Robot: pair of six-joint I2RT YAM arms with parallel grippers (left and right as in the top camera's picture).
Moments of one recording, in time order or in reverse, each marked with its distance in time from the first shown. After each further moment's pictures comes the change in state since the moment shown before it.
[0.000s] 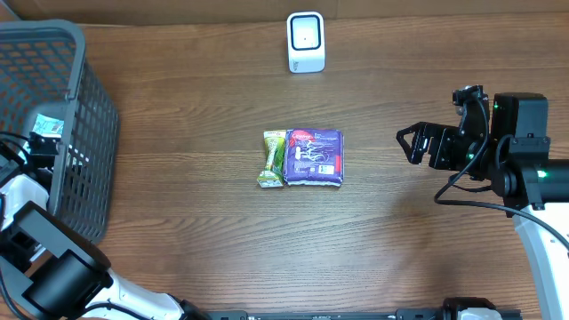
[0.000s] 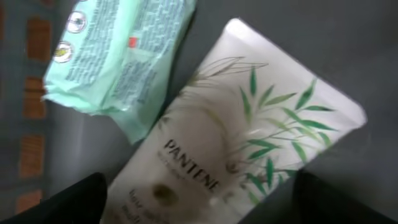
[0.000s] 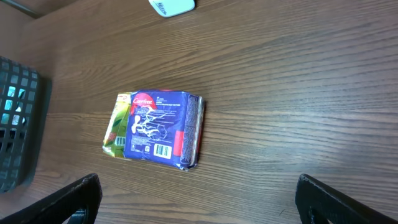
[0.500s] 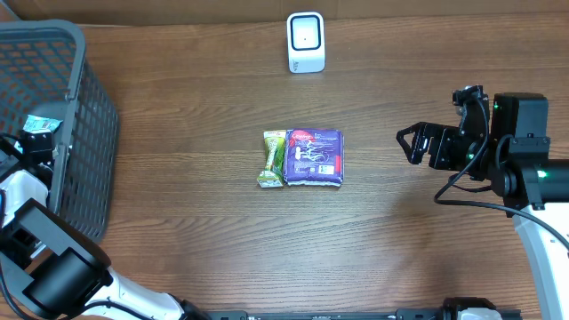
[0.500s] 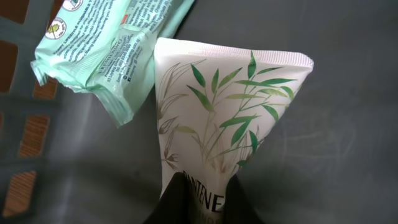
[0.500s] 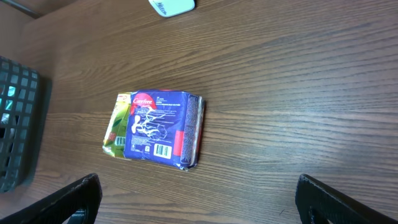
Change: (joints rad) left arm -0.016 0.014 0.031 -0.021 -0.027 -0.204; right arm 0.000 0.000 0.000 0.000 0.000 0.000
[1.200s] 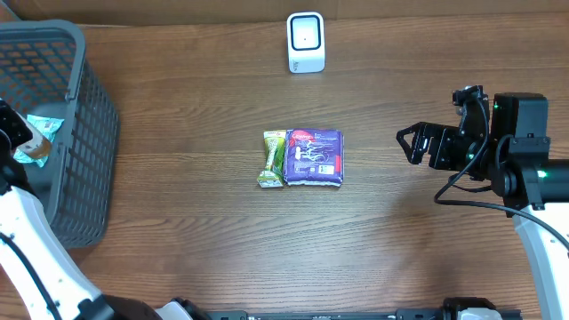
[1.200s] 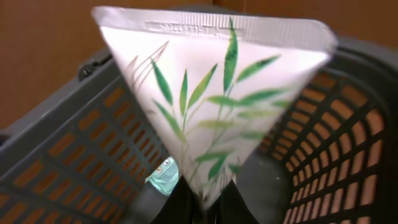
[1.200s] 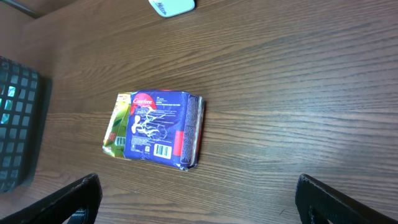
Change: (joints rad) left arm -0.064 -0.499 0.129 -0.076 0.068 -0.479; right arm 0.000 0.000 0.000 0.000 0.000 0.000
